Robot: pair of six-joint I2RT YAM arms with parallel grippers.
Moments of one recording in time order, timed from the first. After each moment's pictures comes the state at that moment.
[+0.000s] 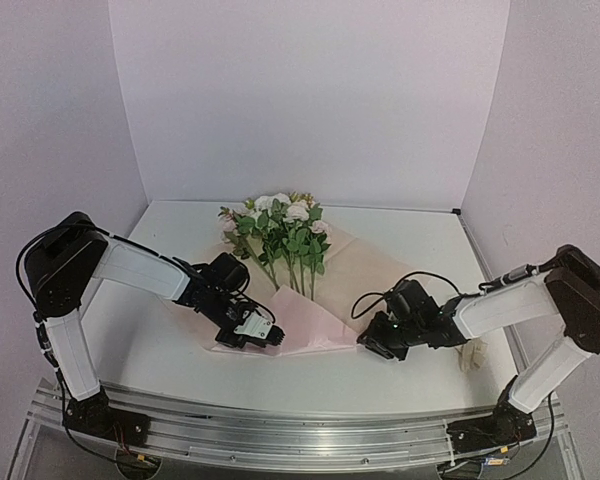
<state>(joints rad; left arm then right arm) -0.77 1.84 0.95 -0.23 0.47 1.21 0.79 1.59 0.60 0.06 -0.06 1.20</state>
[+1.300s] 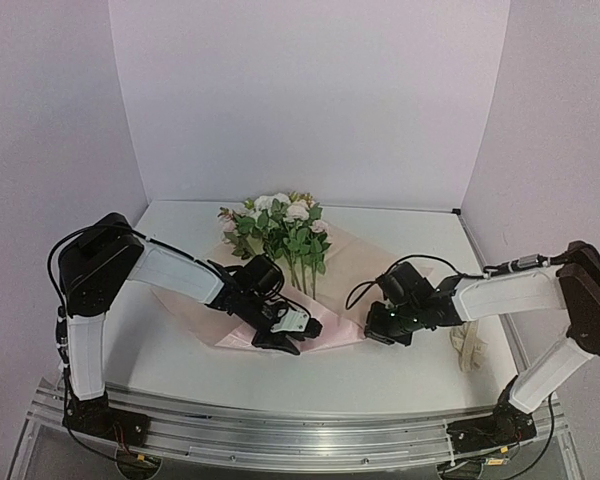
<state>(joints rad) -0.89 2.02 1.14 -0.15 0.55 0.94 0.79 1.57 0.76 -0.23 0.00 0.99</state>
